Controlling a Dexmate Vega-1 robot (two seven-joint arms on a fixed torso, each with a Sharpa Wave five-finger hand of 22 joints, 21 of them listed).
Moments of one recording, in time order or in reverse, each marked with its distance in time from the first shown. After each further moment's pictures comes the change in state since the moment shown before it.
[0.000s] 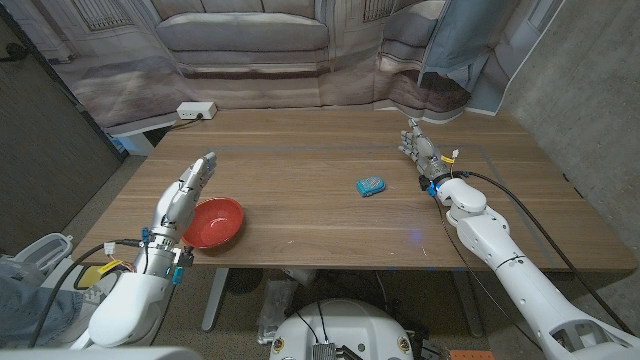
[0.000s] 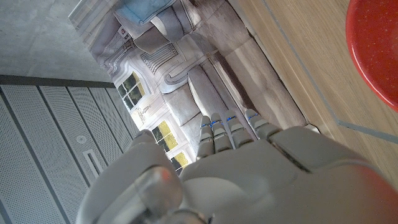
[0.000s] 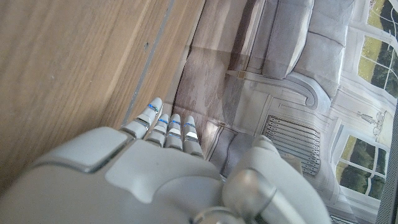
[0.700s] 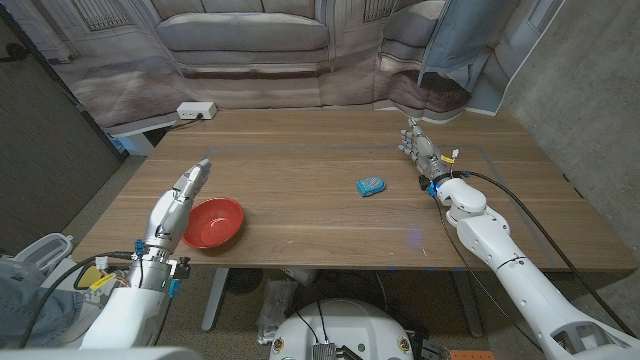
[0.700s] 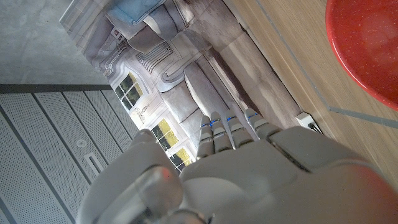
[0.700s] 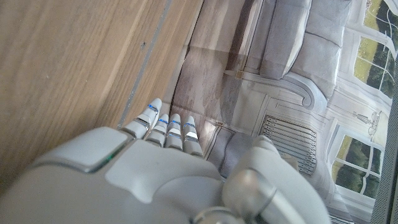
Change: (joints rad) left arm 0.071 -0.077 -0.033 -0.046 0.104 -0.001 0.039; left_hand 0.009 -0.001 -0.002 -0.002 0.000 0.000 0.000 0.000 0.000 0.009 -0.002 0.000 0.000 0.005 0.005 0.000 0.000 0.005 -0.005 0.000 0.000; right arm -0.008 -0.003 0.000 -0.019 -0.001 0.000 -0.009; right_hand 0.000 0.000 -0.003 -0.003 0.000 0.000 0.000 0.000 0.000 0.000 0.000 0.000 0.000 0.000 0.000 -0.003 0.000 0.000 0.000 -0.004 0.000
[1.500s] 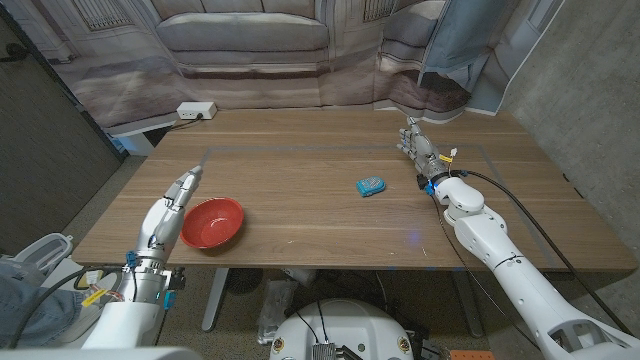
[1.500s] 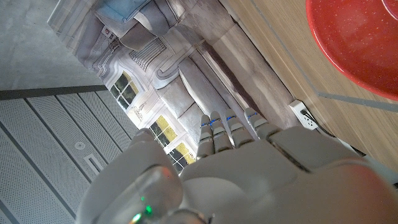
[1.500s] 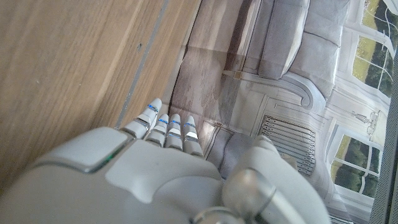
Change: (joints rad) left arm 0.043 -0.061 -0.027 -0.019 0.076 -0.004 0.029; left_hand 0.004 0.004 0.000 0.000 0.000 0.014 -0.004 -0.007 0.000 0.011 0.000 -0.007 0.000 0.005 -0.005 0.000 -0.002 0.005 0.006 0.000 0.000; right arm 0.009 0.009 -0.010 0.007 -0.001 0.003 -0.007; right_hand 0.005 0.005 -0.007 0.001 0.000 0.000 0.000 0.000 0.000 0.000 0.000 0.000 0.000 0.000 0.000 0.000 0.000 0.000 0.000 -0.004 0.000
